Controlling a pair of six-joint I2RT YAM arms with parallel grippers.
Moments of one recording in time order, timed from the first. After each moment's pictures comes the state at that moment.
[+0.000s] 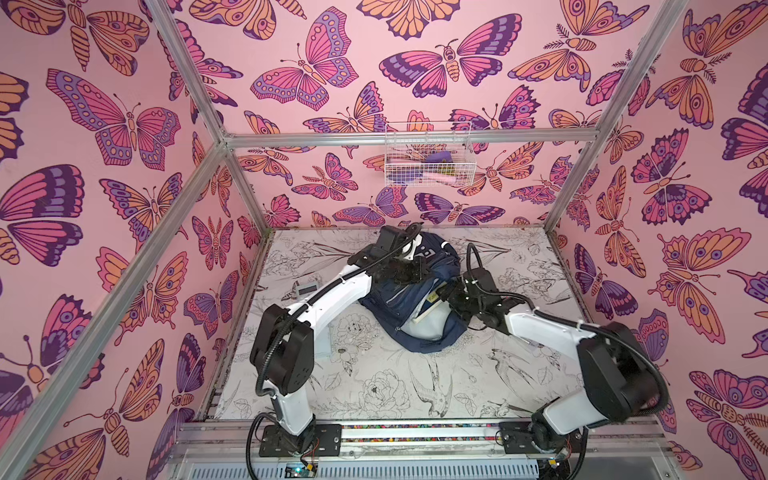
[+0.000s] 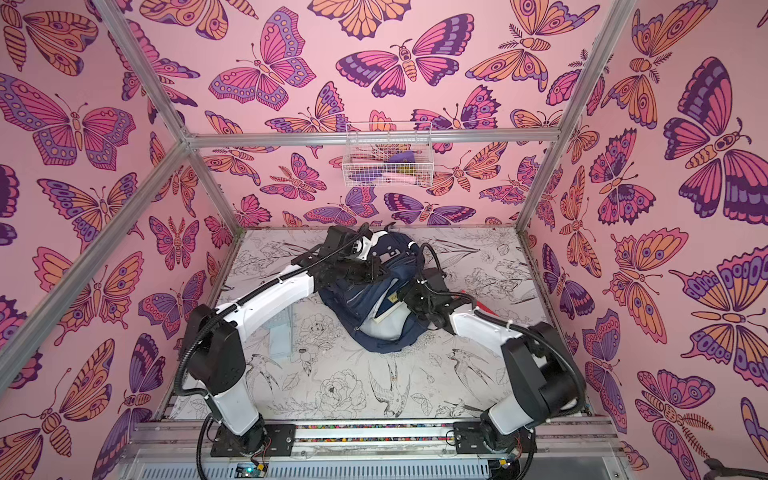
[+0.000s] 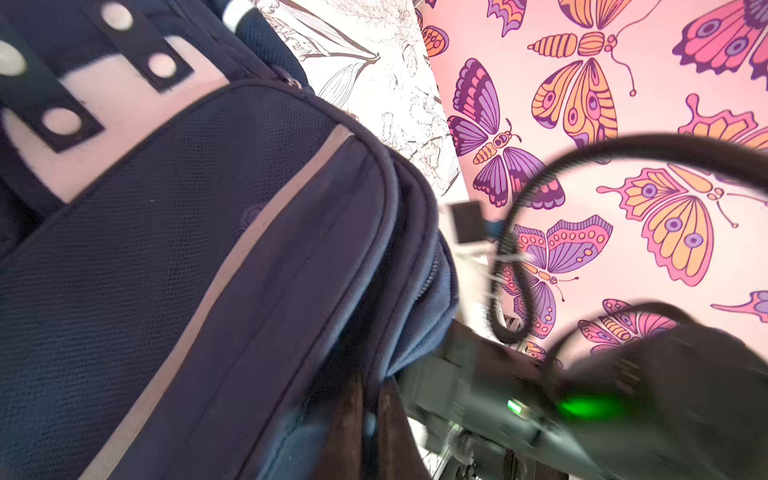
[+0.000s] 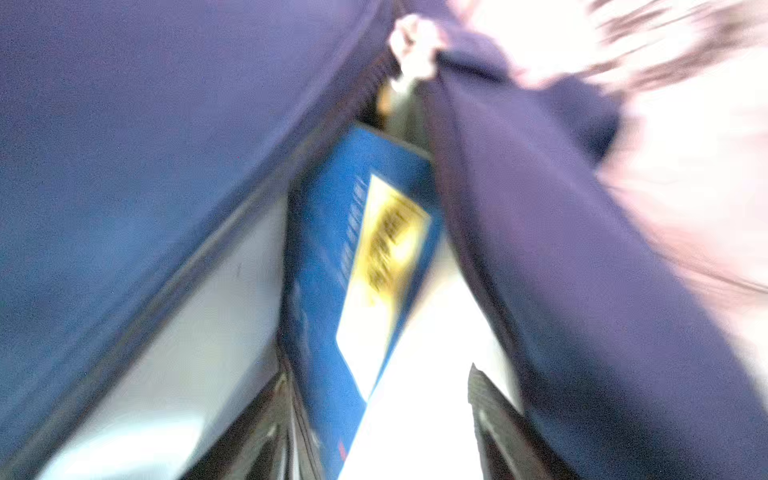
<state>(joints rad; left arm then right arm) -0.59 1.80 1.51 -0.40 0.50 -0.59 0.49 1.46 0.84 -0.13 -0.07 1.10</state>
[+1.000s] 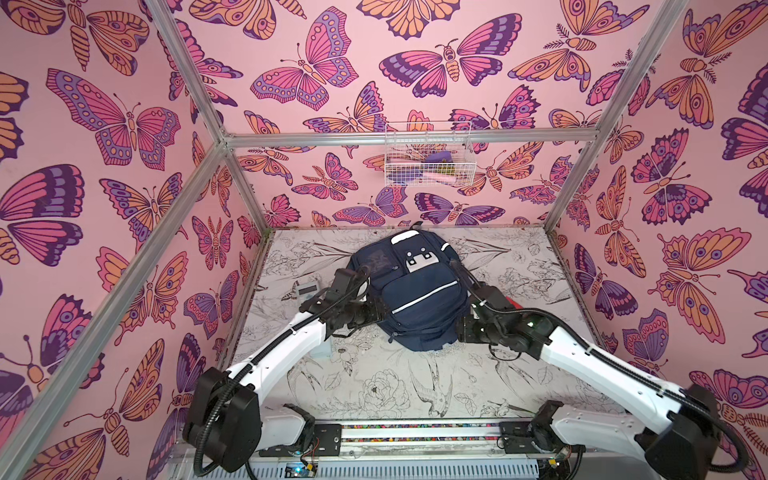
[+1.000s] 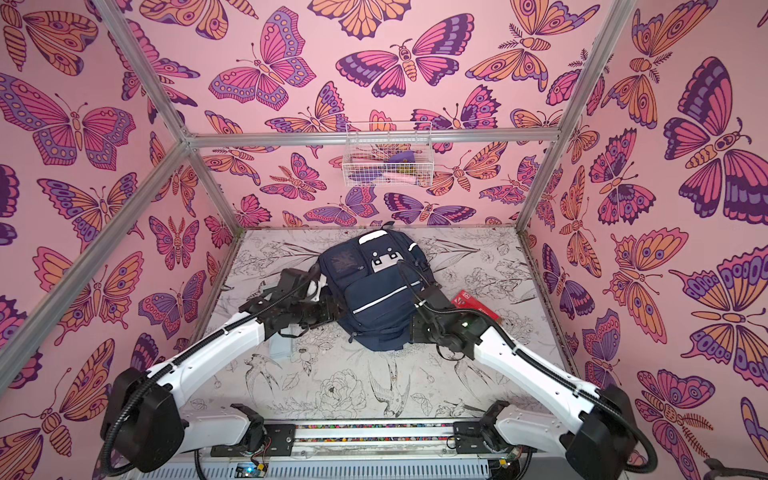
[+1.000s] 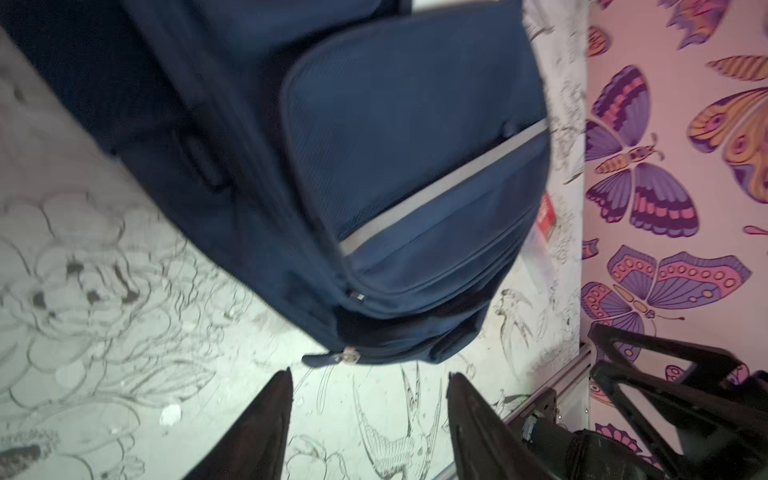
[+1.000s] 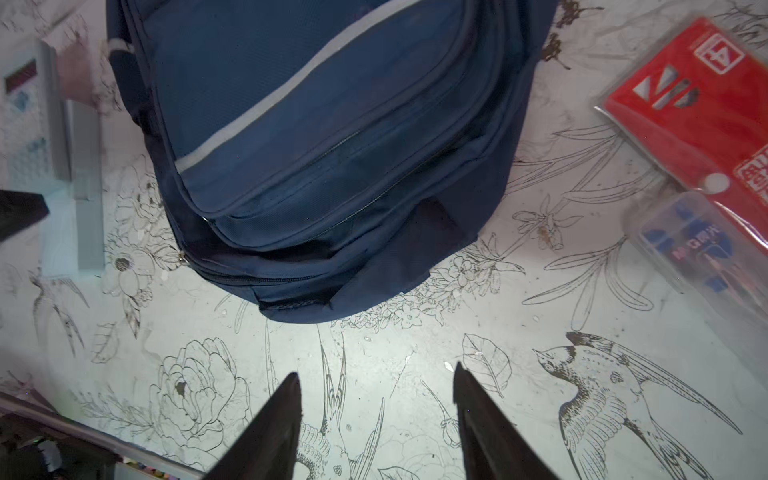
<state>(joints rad) -0.47 1.30 0.87 -0.50 0.35 -0.70 0.76 1.20 0.94 -0.76 0.12 0.68</state>
